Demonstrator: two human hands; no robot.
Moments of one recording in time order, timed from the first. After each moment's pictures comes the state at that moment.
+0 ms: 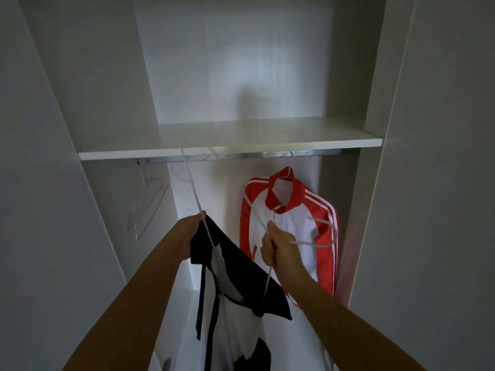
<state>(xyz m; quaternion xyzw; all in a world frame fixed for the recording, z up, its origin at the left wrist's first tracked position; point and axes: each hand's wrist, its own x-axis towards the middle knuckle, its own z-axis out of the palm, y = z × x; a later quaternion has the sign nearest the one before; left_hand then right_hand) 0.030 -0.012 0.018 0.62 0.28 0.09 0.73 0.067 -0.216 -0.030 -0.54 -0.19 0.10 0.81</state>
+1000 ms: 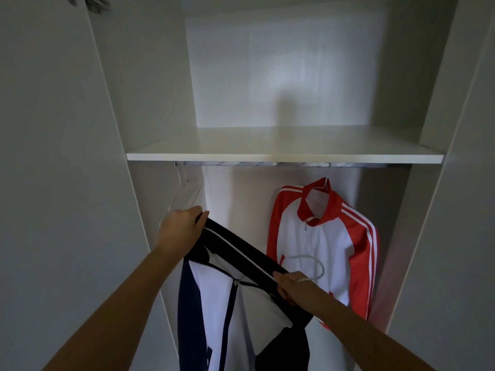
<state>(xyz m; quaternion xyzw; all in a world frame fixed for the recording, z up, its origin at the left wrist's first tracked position) 0.015 0.074 0.005 0.93 0.11 0.36 0.05 0.102 -0.199 -0.086 -0.80 -0.24 0.25 0.50</state>
